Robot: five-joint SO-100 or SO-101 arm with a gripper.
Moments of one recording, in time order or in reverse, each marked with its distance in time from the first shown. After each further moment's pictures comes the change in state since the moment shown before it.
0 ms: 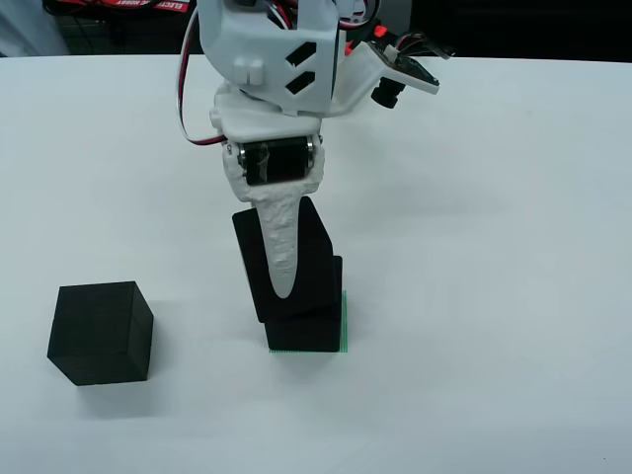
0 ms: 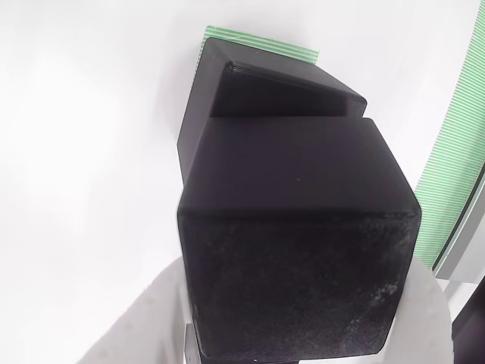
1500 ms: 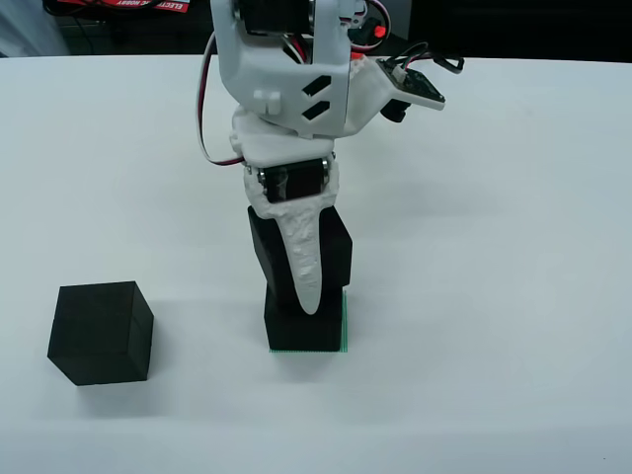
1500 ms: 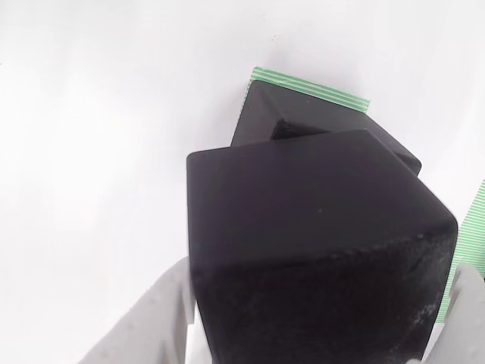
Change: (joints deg) arm -1.8 -1.0 5.3 -0.5 0.0
